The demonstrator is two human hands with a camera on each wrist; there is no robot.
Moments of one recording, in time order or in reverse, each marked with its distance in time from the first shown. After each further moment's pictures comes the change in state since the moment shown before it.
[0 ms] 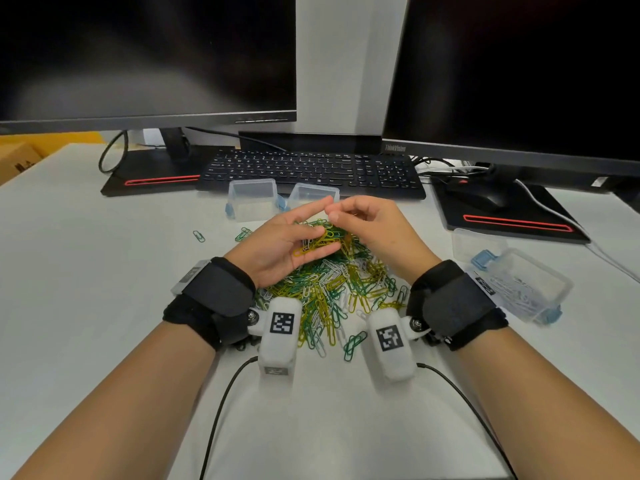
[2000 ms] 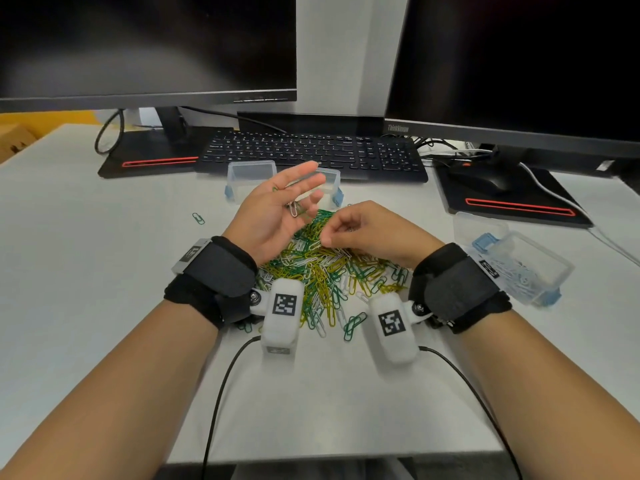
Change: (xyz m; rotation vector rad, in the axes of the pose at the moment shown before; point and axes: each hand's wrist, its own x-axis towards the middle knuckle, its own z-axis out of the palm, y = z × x) left_hand 0.004 0.003 -0.003 -0.102 0.131 0.224; right_hand -0.009 -0.001 -0.001 -0.214 -0.376 0.161
